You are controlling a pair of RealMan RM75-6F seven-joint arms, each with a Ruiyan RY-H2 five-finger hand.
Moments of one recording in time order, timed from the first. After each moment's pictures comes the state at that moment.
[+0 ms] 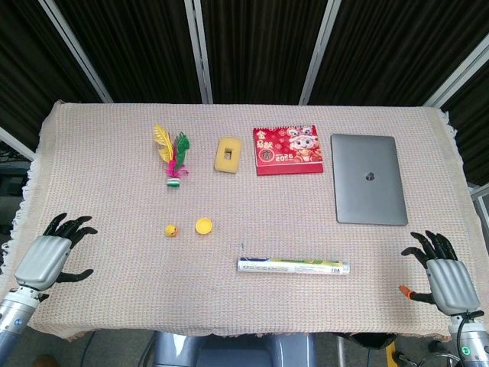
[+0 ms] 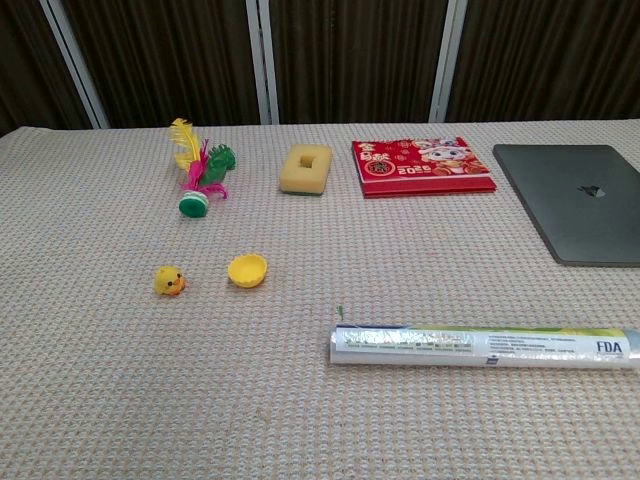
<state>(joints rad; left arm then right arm) -0.27 -1.02 0.03 -1.80 1.47 1.25 0.08 0.10 -1.06 0.01 -1.67 -1.50 1.38 0.00</state>
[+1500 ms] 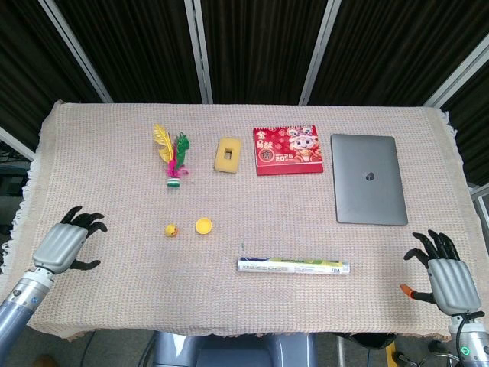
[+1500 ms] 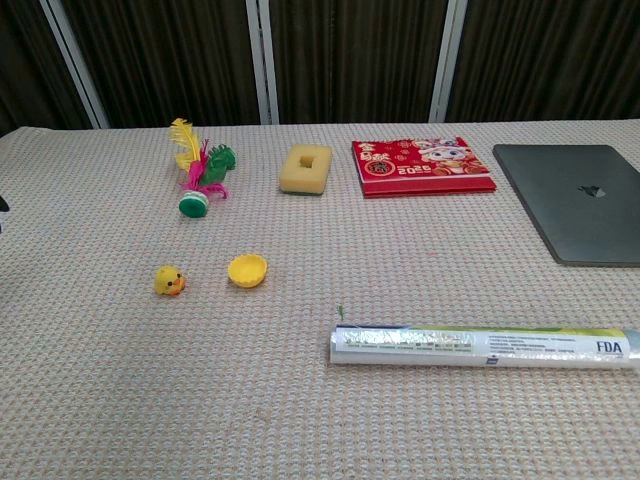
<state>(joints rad) -0.39 -1.09 -0.01 -1.66 1.42 1.04 0.11 0.09 -1.08 0.02 -1.67 -1.49 1.39 -0.03</state>
